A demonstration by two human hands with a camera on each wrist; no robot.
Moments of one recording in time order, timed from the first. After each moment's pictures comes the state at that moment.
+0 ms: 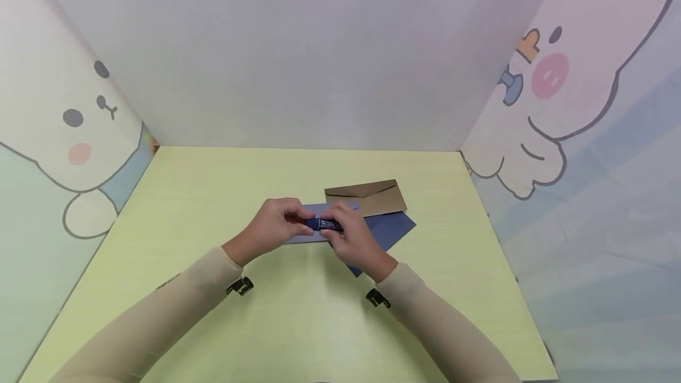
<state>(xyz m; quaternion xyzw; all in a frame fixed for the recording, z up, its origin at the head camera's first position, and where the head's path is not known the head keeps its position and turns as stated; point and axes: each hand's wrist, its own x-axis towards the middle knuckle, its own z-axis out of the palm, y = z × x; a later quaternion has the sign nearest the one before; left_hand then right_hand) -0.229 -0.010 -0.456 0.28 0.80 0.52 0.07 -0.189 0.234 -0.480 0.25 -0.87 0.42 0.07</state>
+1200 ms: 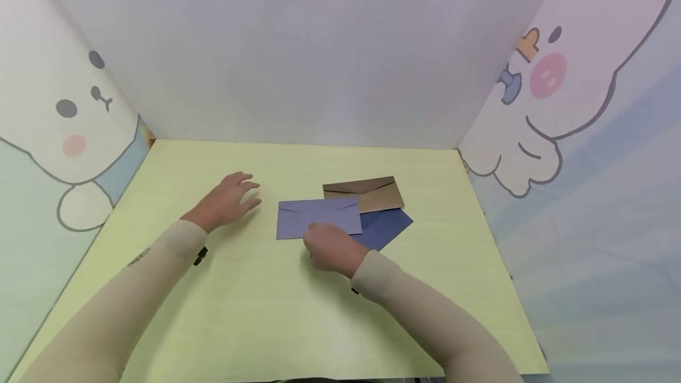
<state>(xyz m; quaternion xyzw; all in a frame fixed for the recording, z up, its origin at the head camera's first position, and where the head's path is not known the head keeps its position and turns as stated) -0.313 -0.120 -0.515 0.22 0.96 0.16 0.09 -0.193 0.190 -0.476 0.32 -0.93 0.05 -0.14</state>
